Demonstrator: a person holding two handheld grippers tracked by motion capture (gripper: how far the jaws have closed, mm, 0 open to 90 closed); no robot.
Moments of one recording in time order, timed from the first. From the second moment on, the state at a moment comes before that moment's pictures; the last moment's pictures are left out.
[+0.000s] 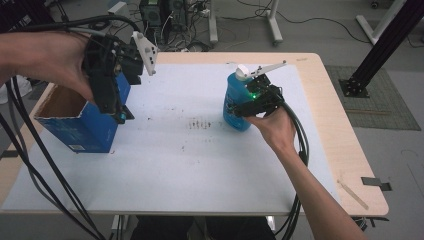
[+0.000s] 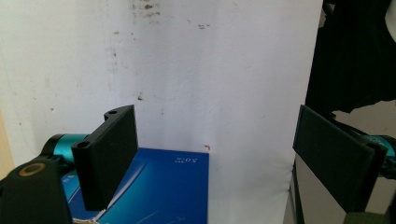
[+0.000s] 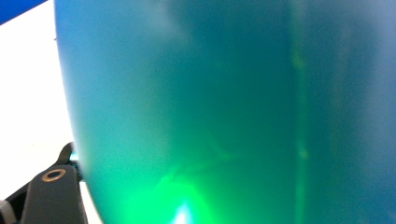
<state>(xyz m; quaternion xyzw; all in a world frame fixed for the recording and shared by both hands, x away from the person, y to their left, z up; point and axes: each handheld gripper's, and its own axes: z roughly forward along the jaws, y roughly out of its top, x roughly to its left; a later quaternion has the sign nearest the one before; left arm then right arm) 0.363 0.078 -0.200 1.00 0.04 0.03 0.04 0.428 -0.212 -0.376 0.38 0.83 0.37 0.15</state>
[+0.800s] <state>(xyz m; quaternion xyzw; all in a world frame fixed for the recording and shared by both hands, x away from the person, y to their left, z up) 0.363 0.079 -0.201 1.00 0.04 0.03 0.04 0.428 -0.211 -0.379 0.37 0.84 0.38 0.14</state>
